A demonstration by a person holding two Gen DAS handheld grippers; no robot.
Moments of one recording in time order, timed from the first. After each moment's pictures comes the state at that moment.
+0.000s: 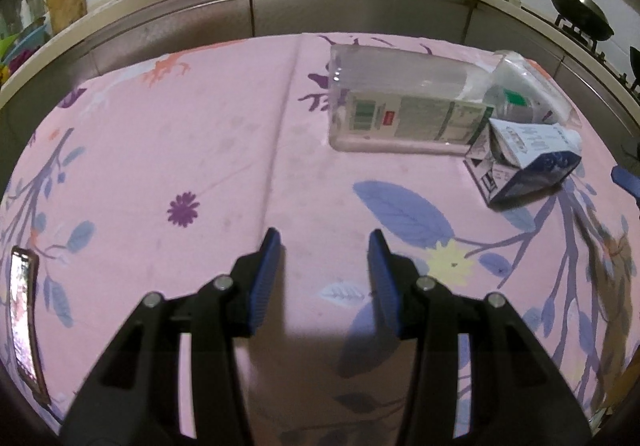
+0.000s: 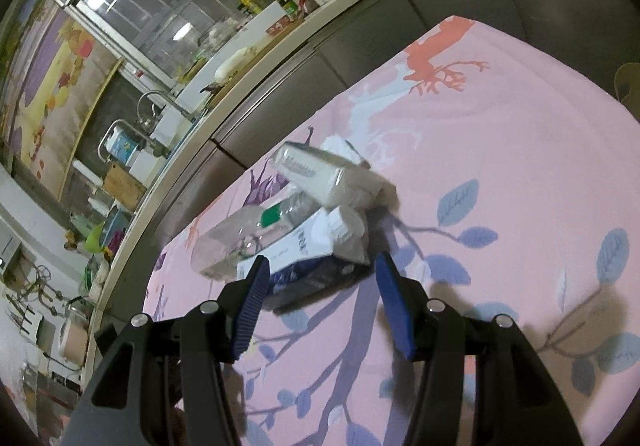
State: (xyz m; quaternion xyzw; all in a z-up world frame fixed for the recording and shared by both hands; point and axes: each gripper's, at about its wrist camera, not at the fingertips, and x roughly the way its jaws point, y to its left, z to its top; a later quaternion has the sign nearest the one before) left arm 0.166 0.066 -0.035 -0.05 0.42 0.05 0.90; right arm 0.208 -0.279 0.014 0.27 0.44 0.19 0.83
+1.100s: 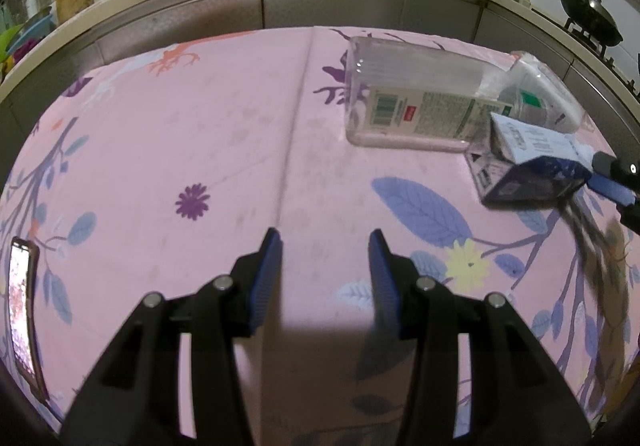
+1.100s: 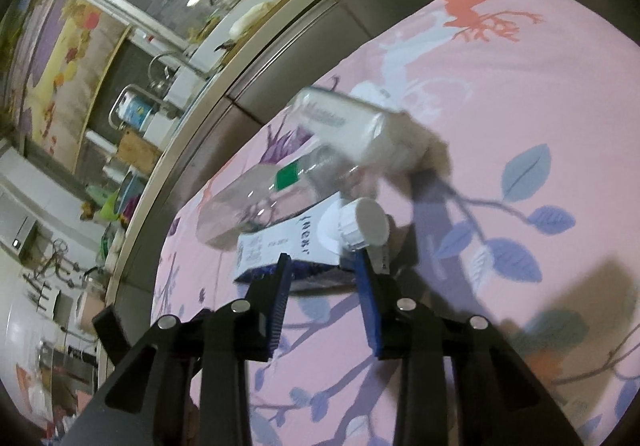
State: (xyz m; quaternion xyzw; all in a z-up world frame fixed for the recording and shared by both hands) left arm 0.173 0.077 -0.040 -0.06 0.43 0.06 0.90; right arm 0.226 -0.248 -0.011 0.26 0.50 0.26 0.79
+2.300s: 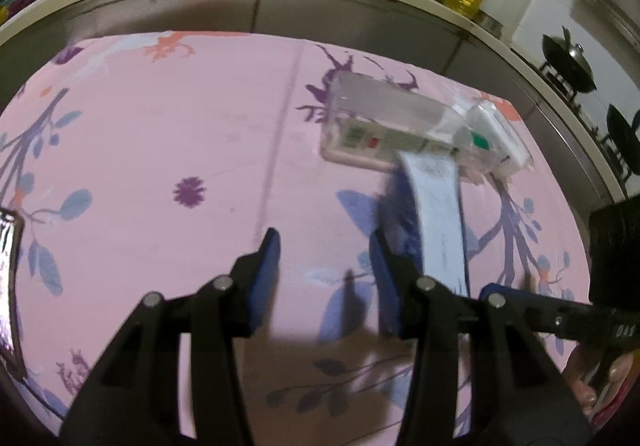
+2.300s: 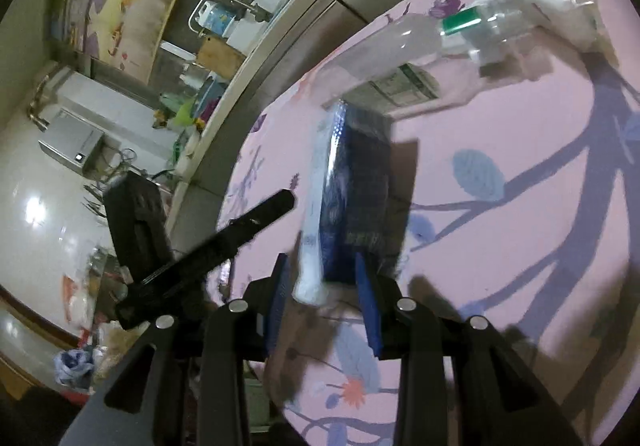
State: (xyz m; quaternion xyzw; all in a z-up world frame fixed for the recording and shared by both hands) left arm 0.143 0.090 -0.005 -0.15 0.42 0.01 0.89; right arm 0.182 -0.183 -0.018 0.23 0.54 0.43 0.68
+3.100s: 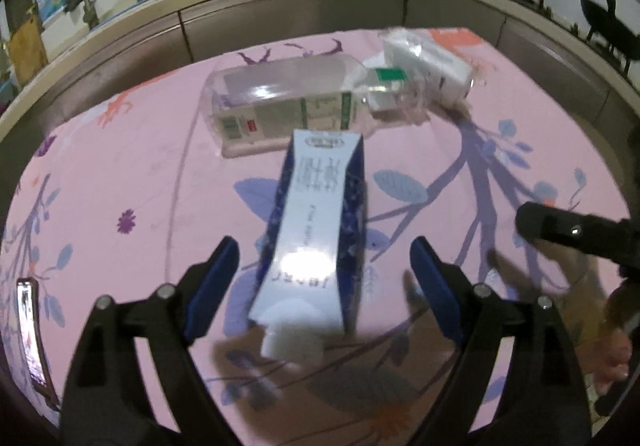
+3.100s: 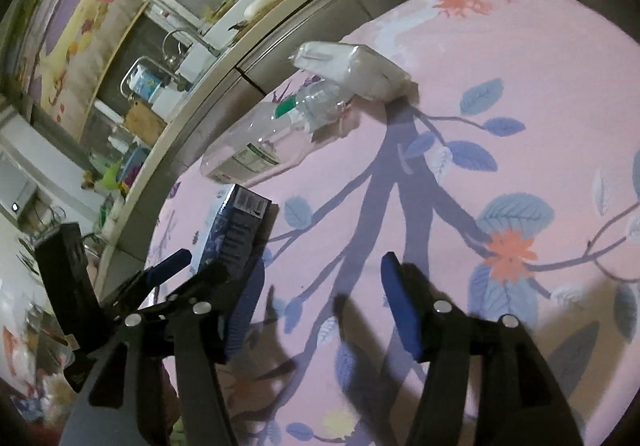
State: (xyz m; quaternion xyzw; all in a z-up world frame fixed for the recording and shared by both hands) left arm 0.147 -0.021 -0.012 0.02 0.43 -0.01 0.90; right arm 0.167 -0.266 -0.027 0.22 0.50 0.27 0.79
